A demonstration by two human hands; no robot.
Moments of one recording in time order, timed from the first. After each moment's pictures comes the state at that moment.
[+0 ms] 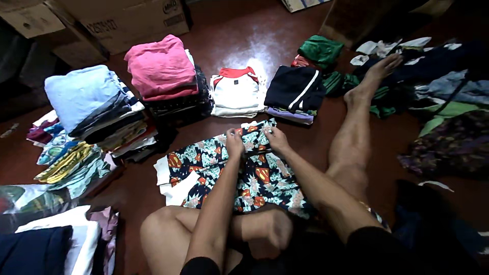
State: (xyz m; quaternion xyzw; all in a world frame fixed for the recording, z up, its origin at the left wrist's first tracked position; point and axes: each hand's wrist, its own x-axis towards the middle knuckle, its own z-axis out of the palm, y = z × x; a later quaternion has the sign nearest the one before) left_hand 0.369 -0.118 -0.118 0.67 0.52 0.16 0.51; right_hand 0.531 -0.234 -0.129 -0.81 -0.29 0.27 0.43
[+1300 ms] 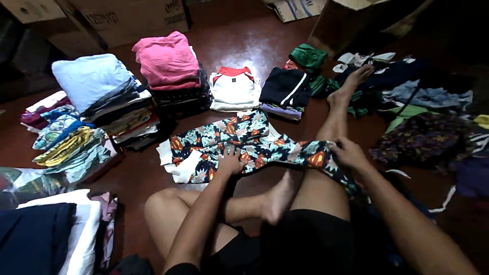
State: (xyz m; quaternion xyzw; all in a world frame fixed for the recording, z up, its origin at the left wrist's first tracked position) left_hand 0.279 -0.168 -0.125 0.89 0.31 -0.20 0.25; right_hand 0.600 -0.477 -0.022 -0.92 -0.29 0.19 0.18
